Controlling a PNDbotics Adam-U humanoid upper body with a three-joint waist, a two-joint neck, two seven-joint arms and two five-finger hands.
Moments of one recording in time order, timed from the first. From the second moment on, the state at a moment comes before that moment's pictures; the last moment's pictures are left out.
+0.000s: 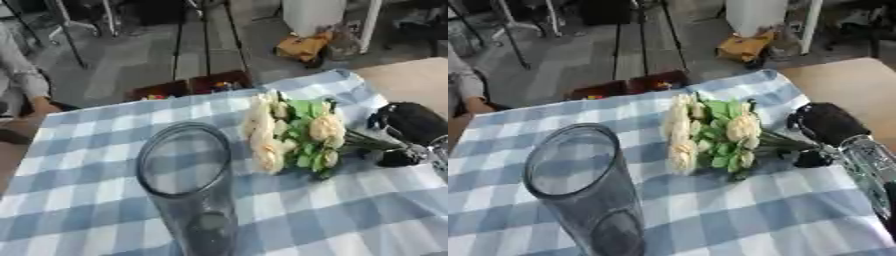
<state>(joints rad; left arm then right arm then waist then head) -0.39 0.05 0.04 -1.98 -0.04 -0.38 0.07 -0.66 -0.76 0.10 -1.20 1.17 -0.14 0.04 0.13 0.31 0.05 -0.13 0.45</state>
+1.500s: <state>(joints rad) -0.39 0.05 0.04 -1.98 -0.05 -0.36 0.04 -0.65 -0.75 0.12 -1.22 0.97 -0.11 0.04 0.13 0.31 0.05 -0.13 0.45</state>
